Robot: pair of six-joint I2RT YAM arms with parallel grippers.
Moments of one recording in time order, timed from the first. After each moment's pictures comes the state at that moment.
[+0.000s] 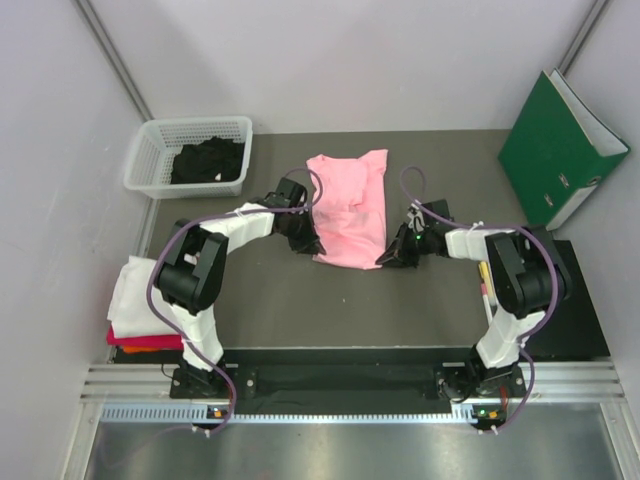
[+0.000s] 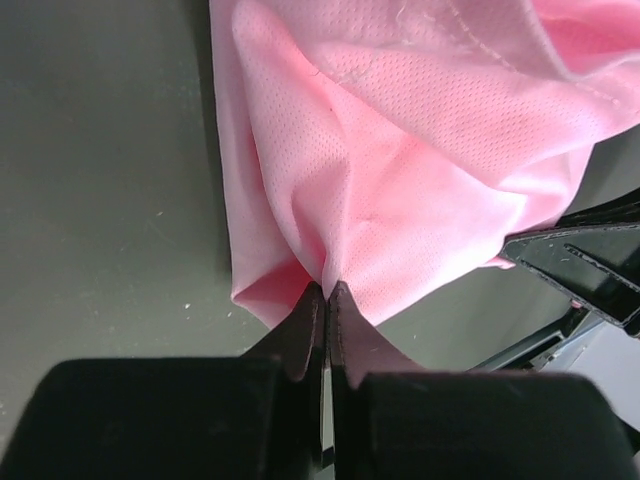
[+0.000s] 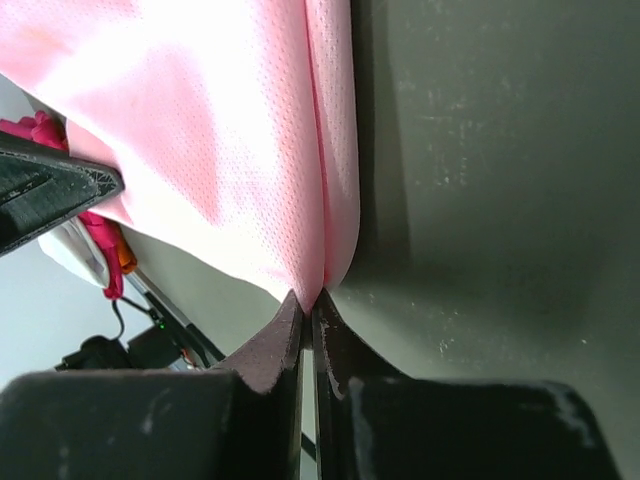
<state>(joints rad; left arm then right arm) -0.45 1.88 1.23 -0.42 0.35 -0.75 0.27 1.76 0.83 -0.05 -0.63 0.73</state>
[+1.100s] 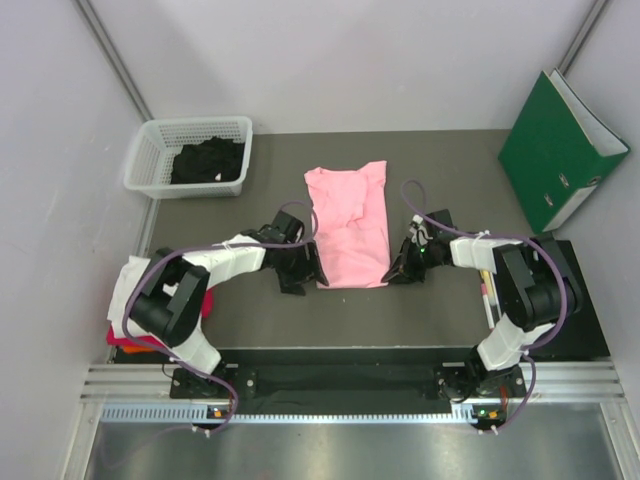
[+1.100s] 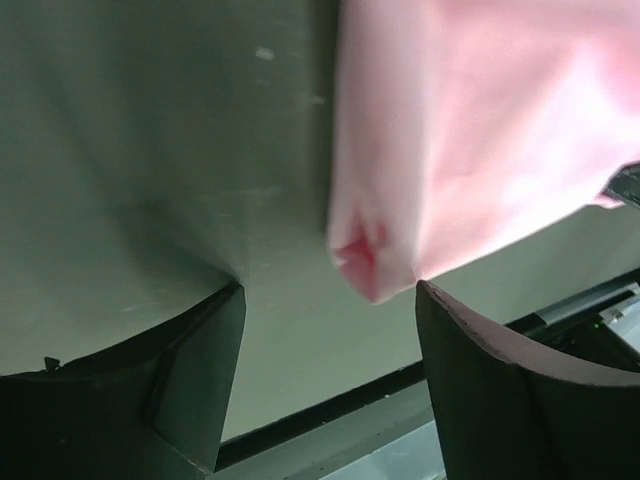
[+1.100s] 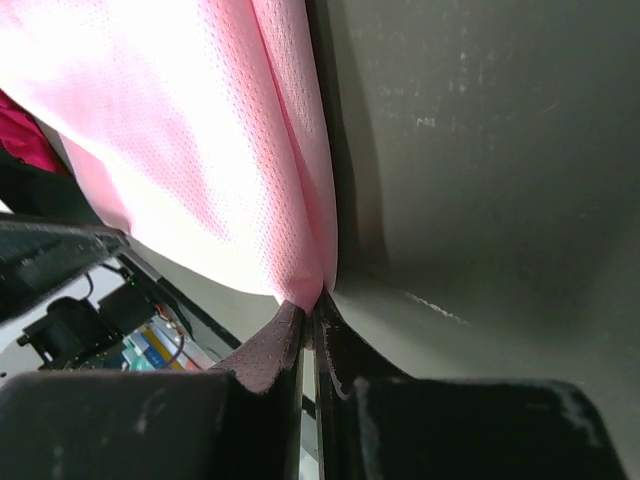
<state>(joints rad) -0.53 1.63 0.90 -0.43 0.30 -0.80 0.28 1.67 0.74 -0.20 -0.63 0.66</state>
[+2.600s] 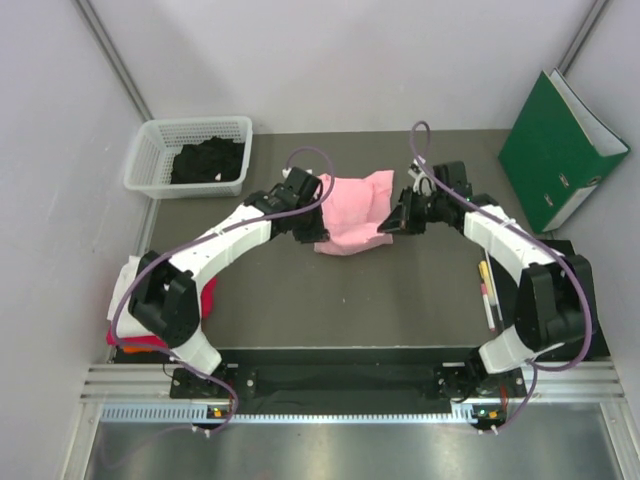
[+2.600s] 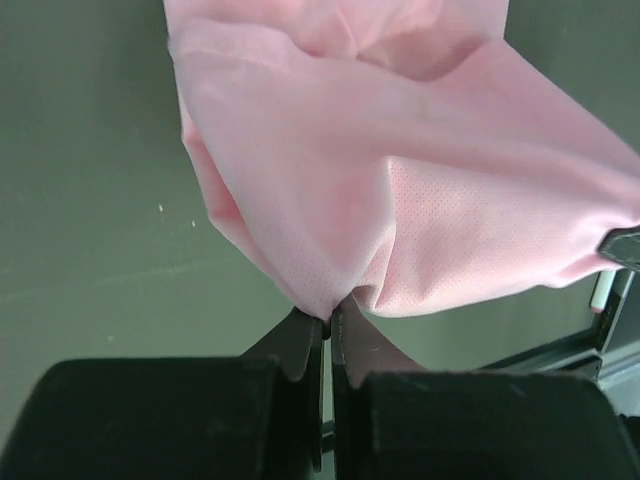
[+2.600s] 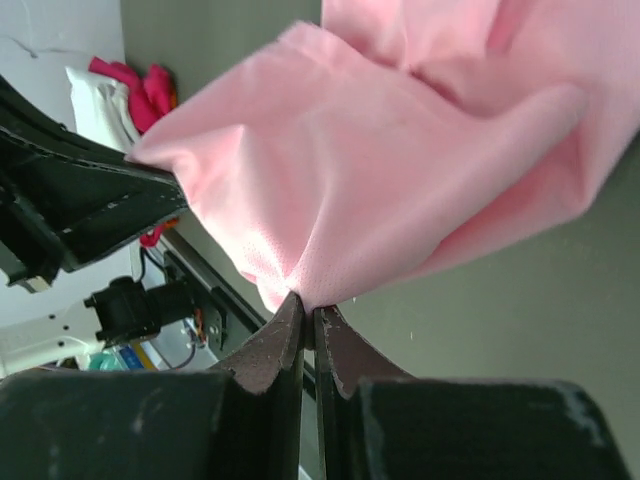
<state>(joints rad) -0.62 1.61 1.30 -0.63 0.04 -0.75 0.27 1.51 1.06 -0.39 -0.67 0.52</state>
